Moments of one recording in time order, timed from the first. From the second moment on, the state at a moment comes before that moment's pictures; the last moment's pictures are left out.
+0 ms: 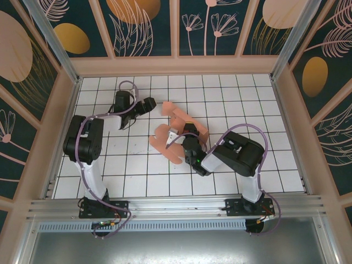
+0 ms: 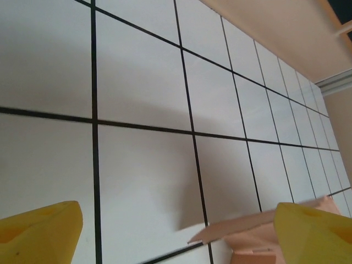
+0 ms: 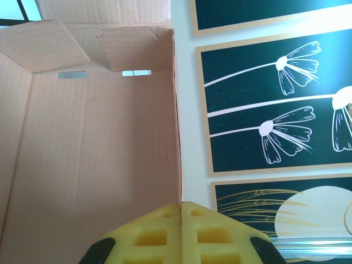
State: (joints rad) left arm -0.20 1.98 1.10 0.31 0.44 -0.63; right arm 0.95 1.95 0.62 1.23 0.87 -1.33
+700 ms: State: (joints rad) left arm -0.24 2.32 1.66 -0.08 0.69 -0.33; right arm 0.95 1.95 0.61 1.21 0.87 -1.29
